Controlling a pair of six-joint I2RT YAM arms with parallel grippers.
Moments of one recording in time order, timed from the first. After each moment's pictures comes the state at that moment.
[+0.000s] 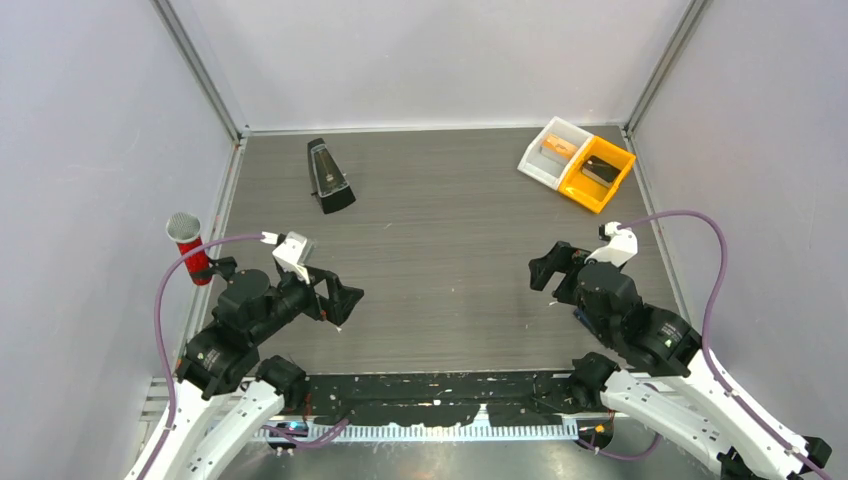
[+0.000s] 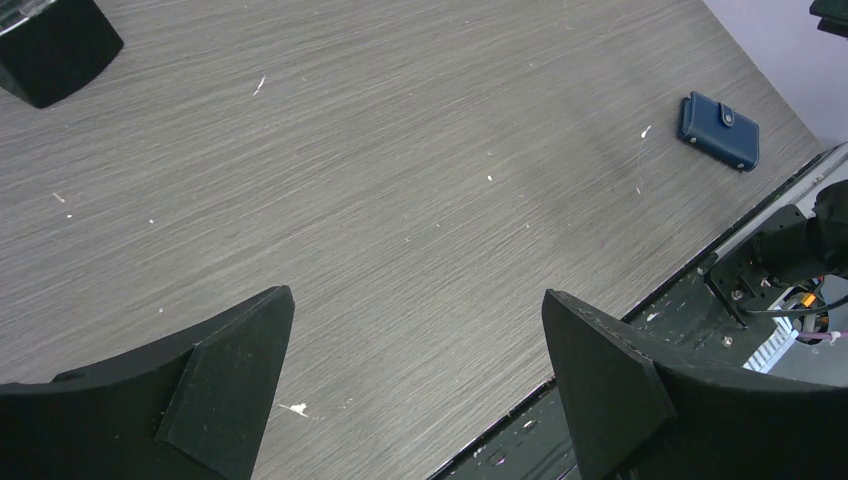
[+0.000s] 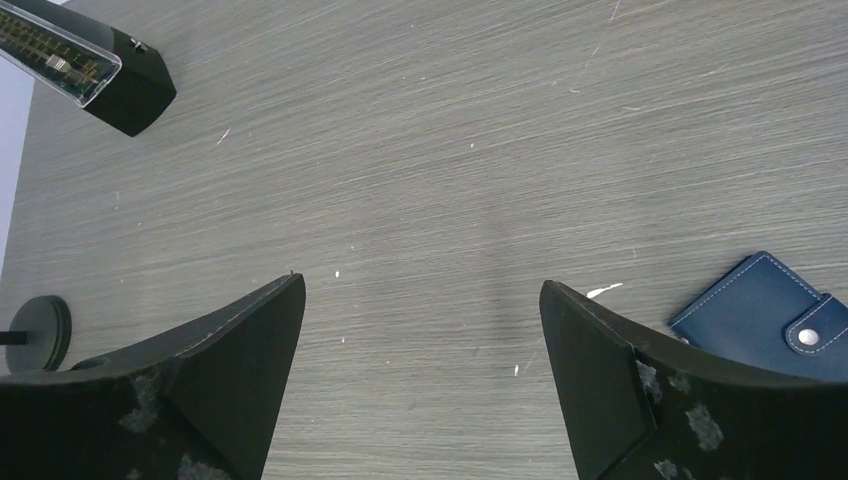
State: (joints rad) left arm -0.50 0.40 0.73 -0.66 0.16 -0.24; right arm 0.78 0.51 0.79 -0.80 0.58 0.74
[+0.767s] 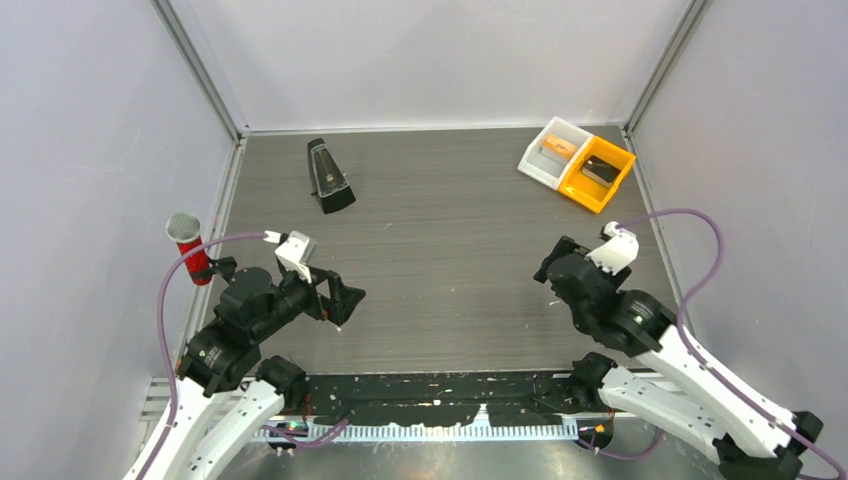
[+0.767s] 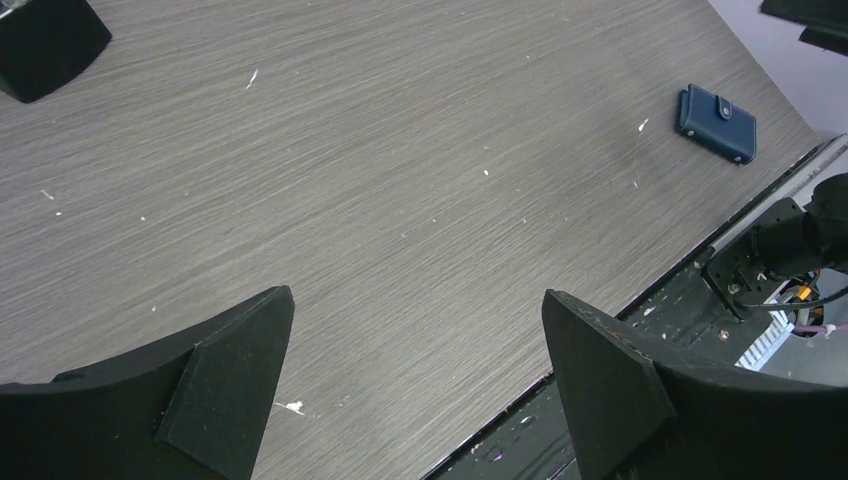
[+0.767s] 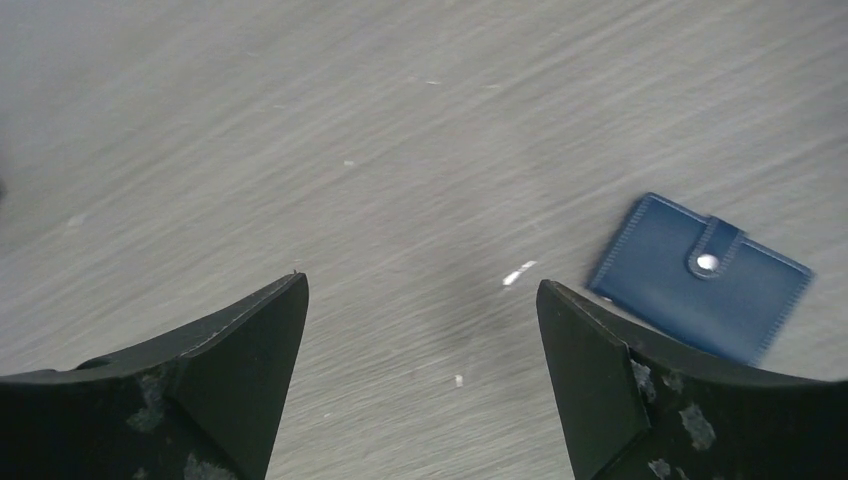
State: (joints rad) left arm -0.50 0.41 0.73 -0.66 0.17 -0.24; right arm 0.78 0.62 0.79 -0.92 0.78 0.97
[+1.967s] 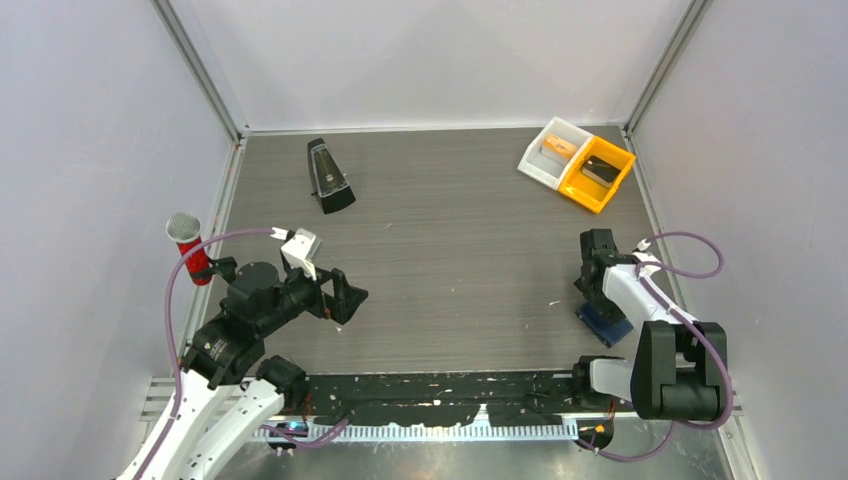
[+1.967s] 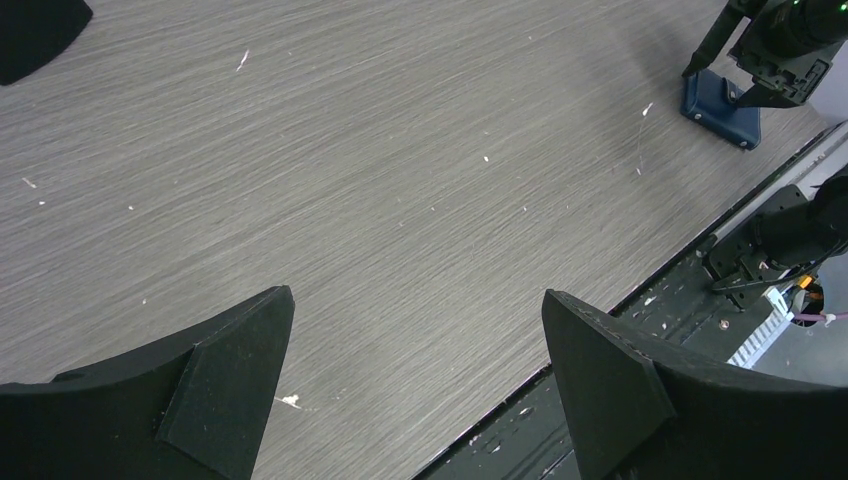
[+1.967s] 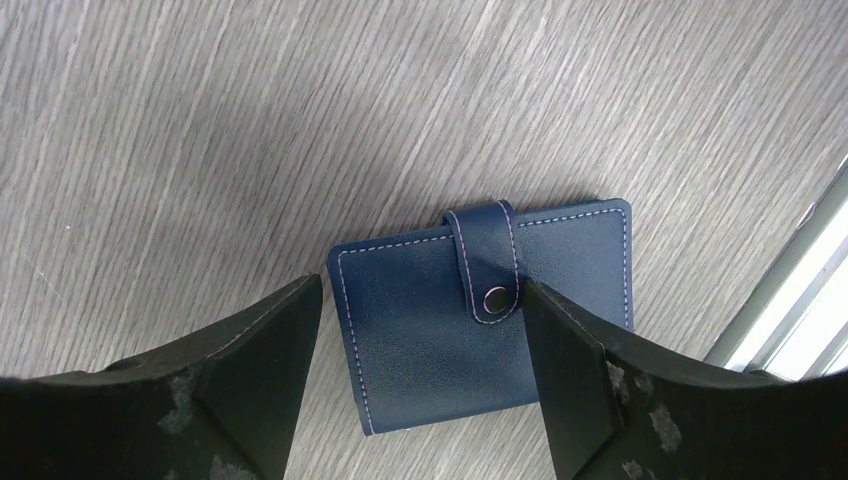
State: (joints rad) left arm -0.50 0.45 0.73 -0.66 0.19 -0.24; right arm -0.04 1.22 0.58 -0.68 0.56 0.96
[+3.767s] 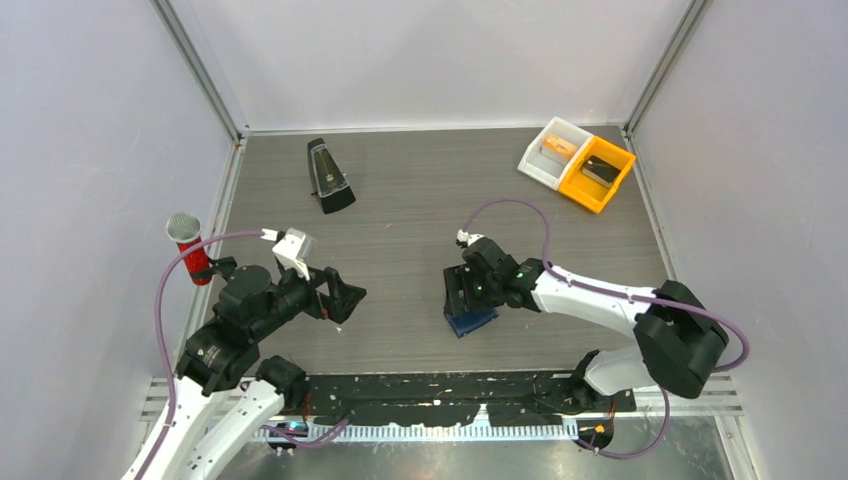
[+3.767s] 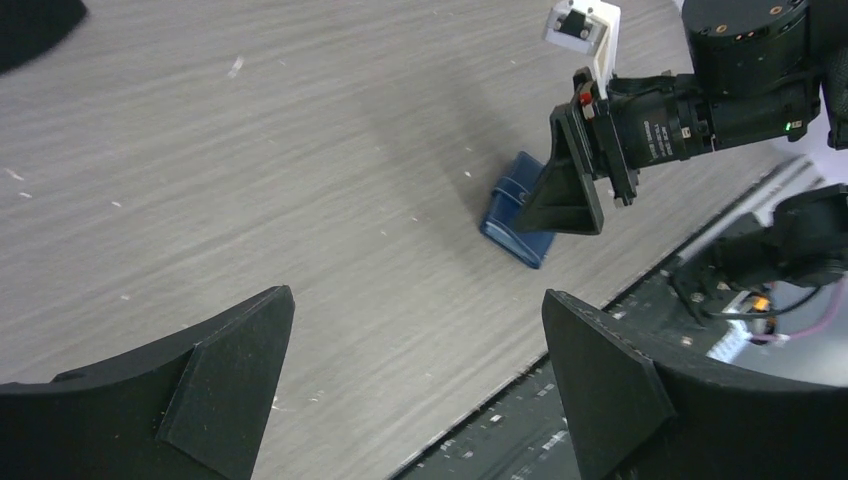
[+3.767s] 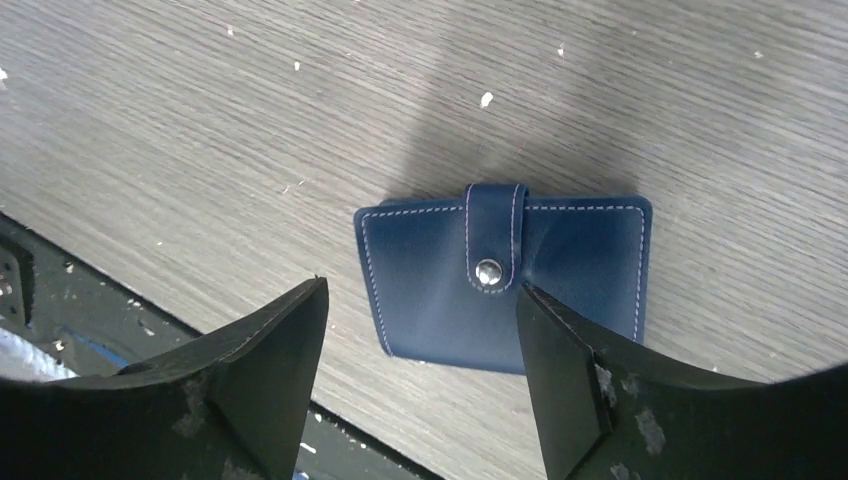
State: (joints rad) left arm -0.50 0.42 0.75 -0.68 0.17 -0.29; right arm 0.82 1.39 0.74 -0.31 -0.05 0.56
